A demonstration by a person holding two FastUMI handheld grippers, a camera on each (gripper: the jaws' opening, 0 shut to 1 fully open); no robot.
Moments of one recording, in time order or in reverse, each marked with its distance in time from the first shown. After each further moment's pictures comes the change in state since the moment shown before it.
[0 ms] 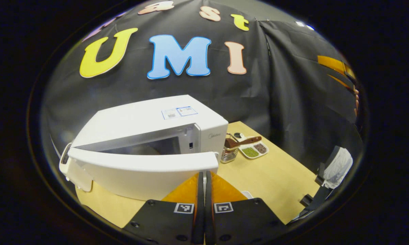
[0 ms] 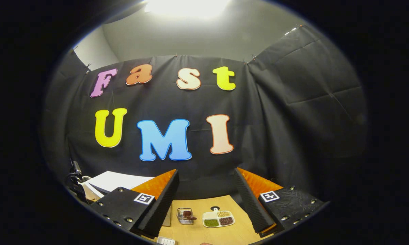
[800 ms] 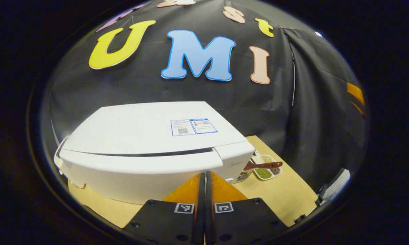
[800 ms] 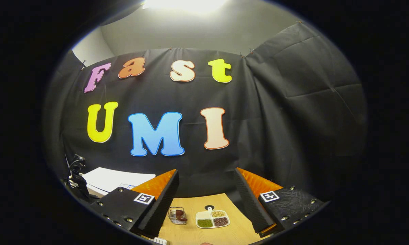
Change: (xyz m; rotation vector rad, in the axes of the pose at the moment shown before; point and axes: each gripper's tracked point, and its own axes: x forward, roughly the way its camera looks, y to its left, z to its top) left arm 0.066 0.026 0.036 -0.138 -0.040 0.079; right arm 0.035 -0.025 -0.016 -0.013 0.045 -0.027
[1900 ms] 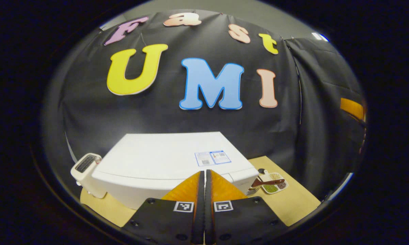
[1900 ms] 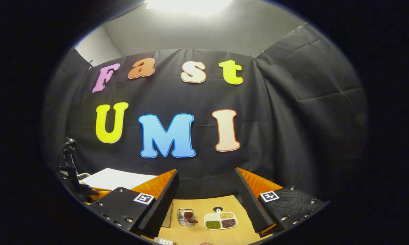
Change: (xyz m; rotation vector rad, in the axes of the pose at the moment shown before) left arm -0.099 0.044 0.100 0.033 -0.251 0.140; right arm 0.000 0.059 0.021 -0.008 -0.016 0.112
